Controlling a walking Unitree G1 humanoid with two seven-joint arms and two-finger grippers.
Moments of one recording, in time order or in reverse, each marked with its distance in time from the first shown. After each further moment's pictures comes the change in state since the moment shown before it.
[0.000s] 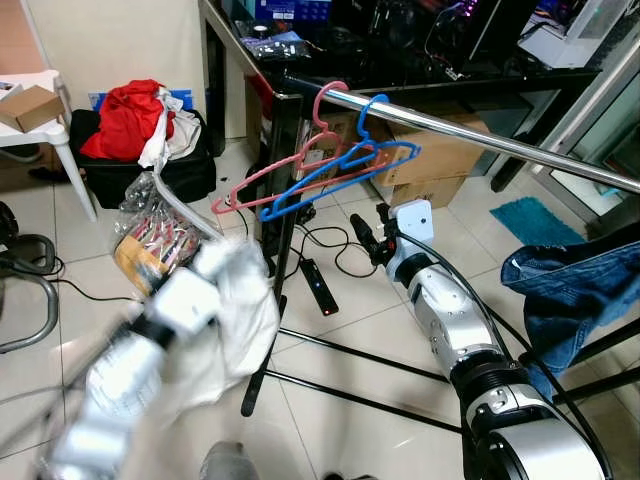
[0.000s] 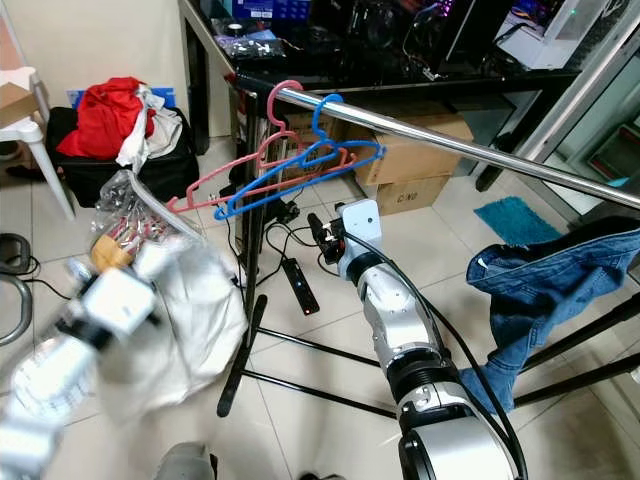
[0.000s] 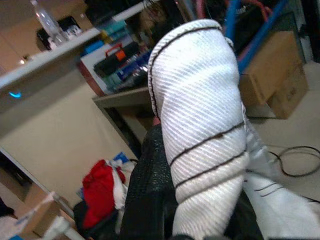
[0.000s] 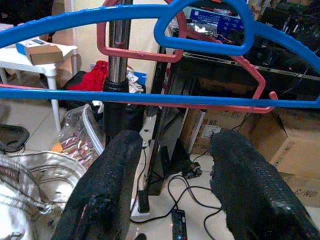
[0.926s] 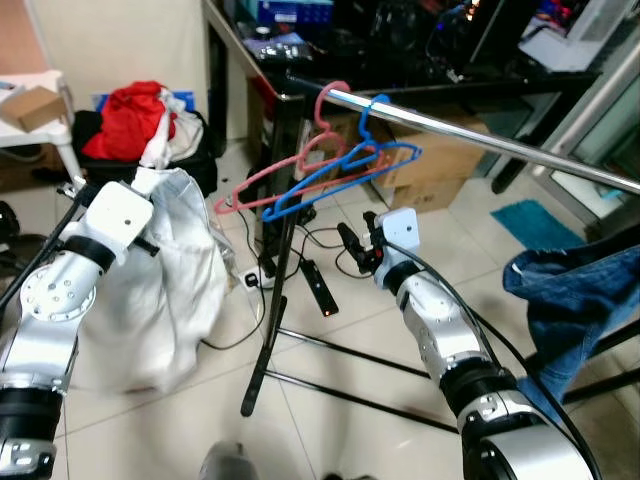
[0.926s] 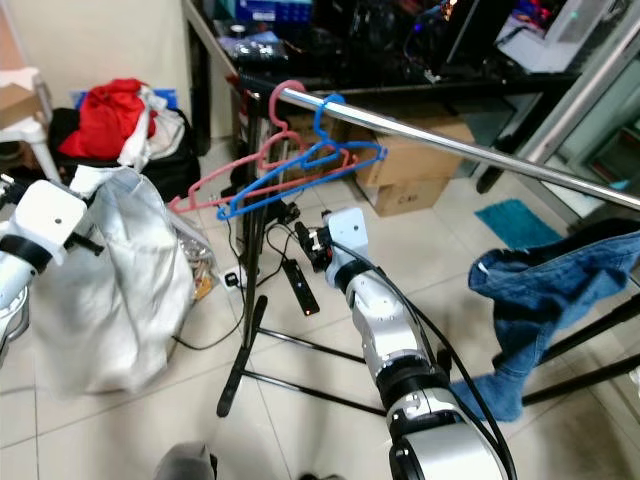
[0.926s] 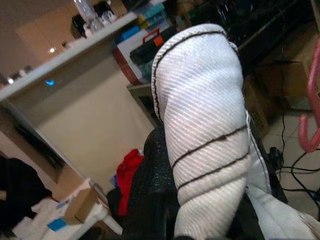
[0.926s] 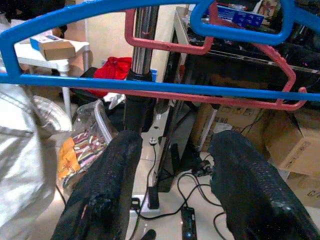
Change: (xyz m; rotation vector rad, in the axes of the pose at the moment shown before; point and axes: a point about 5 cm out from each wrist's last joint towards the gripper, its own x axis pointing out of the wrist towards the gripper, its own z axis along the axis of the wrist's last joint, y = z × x) left arm 0.038 0.085 -0.021 0.014 0.090 0.093; right arm 0.000 0.017 -0.007 0.004 0.013 0.039
